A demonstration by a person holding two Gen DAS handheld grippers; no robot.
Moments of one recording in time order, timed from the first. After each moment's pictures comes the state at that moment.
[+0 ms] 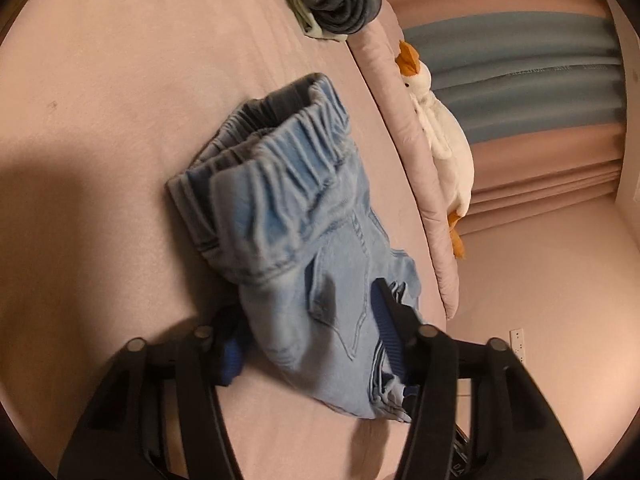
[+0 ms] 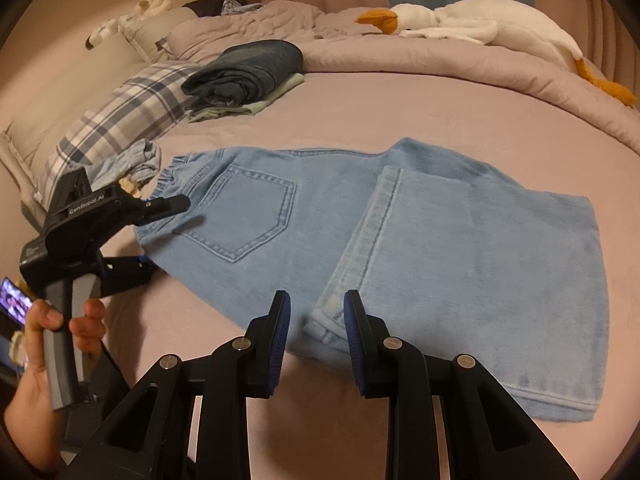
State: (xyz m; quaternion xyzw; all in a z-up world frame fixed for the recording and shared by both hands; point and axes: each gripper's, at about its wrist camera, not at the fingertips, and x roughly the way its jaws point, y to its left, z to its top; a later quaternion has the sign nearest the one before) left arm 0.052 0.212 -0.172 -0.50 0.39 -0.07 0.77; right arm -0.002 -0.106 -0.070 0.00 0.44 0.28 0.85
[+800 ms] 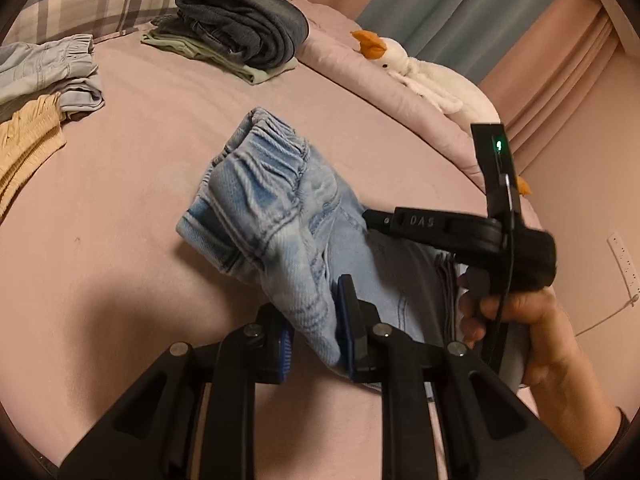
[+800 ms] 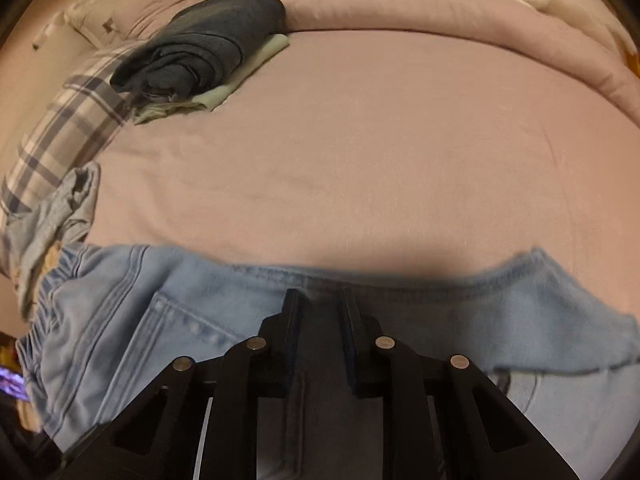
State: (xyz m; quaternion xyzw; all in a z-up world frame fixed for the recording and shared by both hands) left arm 0.048 0.166 -0.133 -0.25 0.38 -0.02 0.89; right arm 0.134 0.010 -0.108 -0.01 0.52 0.25 0.82
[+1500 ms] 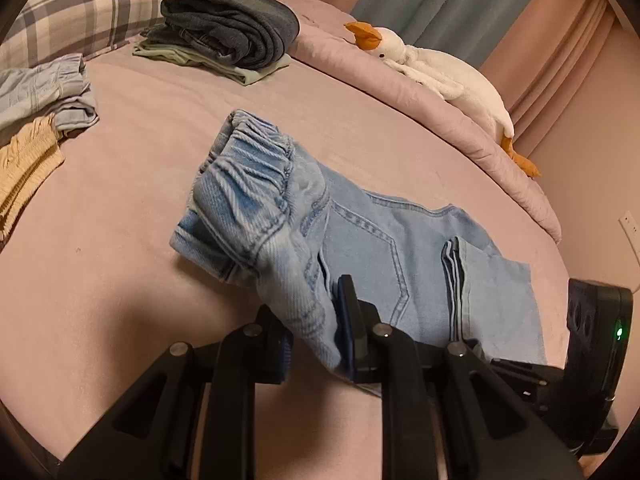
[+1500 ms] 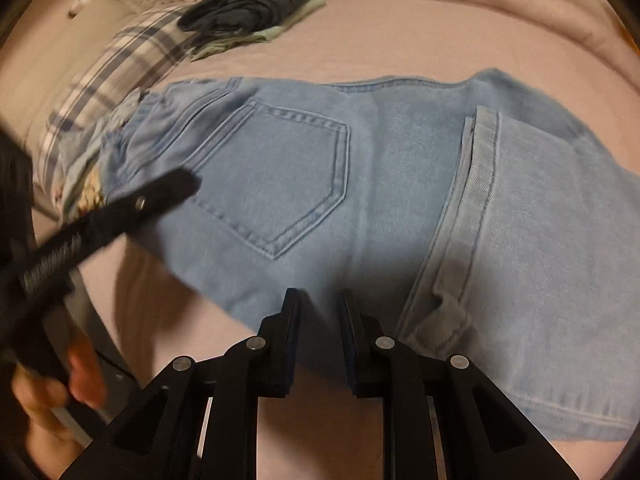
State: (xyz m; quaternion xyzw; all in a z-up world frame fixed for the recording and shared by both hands) left arm 0.050 0.148 -0.127 -0.21 0.39 -0.01 0.89; right arm 0.003 -0.055 -0.104 -0.02 0.54 0.29 0.79
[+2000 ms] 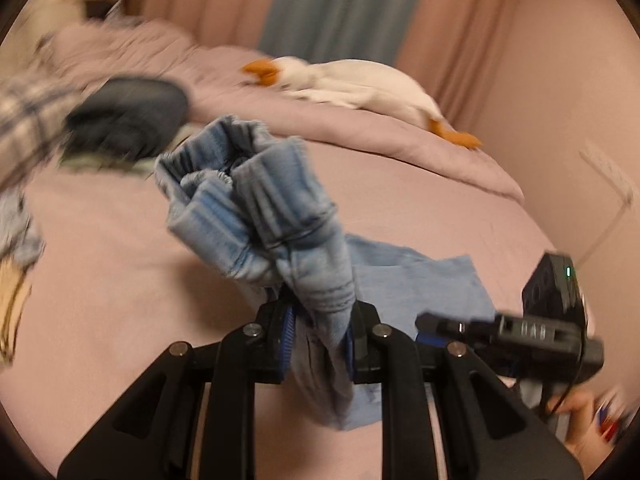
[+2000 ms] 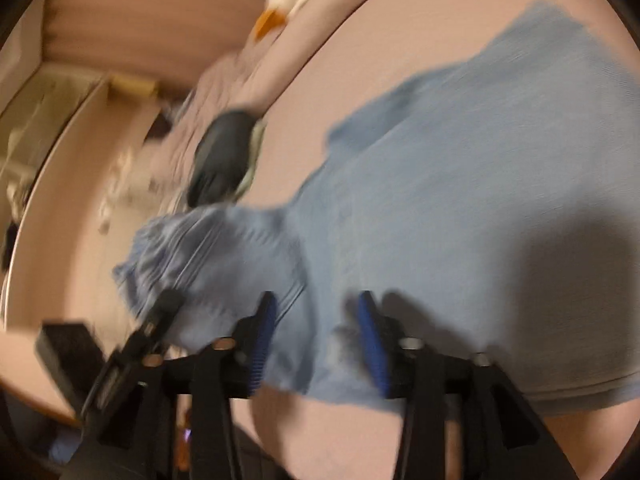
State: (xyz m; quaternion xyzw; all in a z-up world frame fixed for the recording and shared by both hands) left arm 0.057 0.054 -0.059 -0.08 0.33 -0.11 0.93; right arm 0.032 -0.212 -0.117 0.38 0.48 0.27 0.75
